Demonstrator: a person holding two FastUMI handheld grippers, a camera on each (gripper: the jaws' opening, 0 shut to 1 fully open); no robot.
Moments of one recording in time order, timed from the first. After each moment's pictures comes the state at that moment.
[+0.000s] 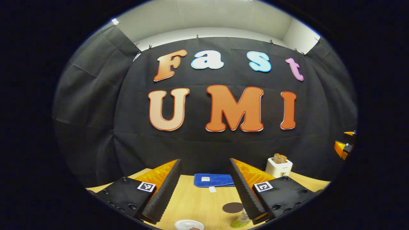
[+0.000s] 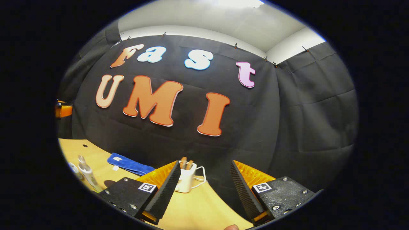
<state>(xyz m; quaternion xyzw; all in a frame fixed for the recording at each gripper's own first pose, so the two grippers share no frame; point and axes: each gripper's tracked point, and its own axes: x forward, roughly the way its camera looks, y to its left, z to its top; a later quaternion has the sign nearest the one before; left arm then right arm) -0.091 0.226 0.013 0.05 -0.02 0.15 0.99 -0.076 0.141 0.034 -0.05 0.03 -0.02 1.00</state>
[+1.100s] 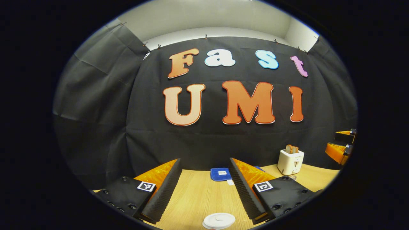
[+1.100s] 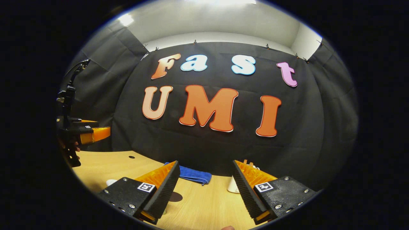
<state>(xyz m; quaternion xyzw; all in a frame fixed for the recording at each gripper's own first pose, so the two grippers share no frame) -0.129 0.273 -0.021 0.07 -0.01 0.16 0.99 -0.121 0.308 0.016 -0.01 0.02 0.17 0.99</state>
